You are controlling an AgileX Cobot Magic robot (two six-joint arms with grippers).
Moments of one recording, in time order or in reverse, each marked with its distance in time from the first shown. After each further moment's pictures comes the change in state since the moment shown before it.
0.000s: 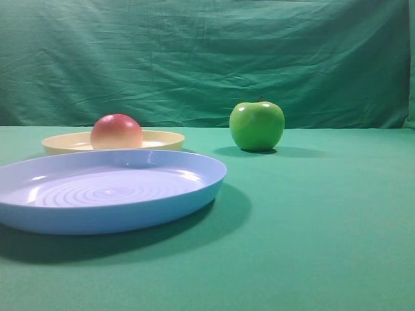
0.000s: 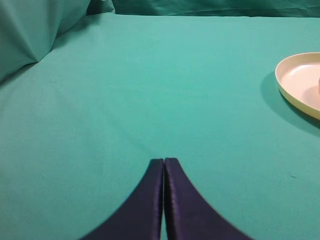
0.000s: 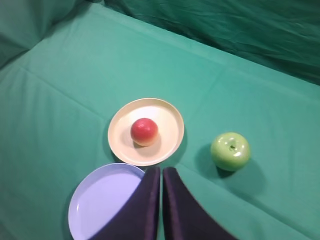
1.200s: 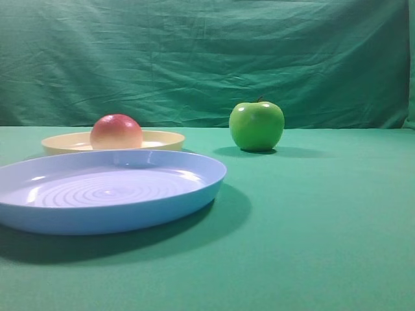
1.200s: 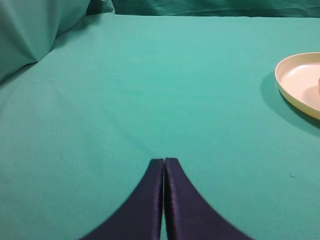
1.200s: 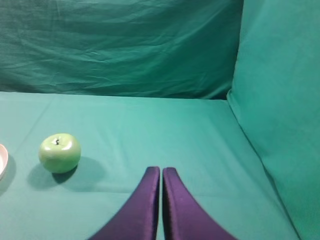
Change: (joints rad) left arm 0.000 0.000 0.000 0.000 0.000 0.000; right arm -0.438 -0.922 1.193 -0.244 -0.644 0.136
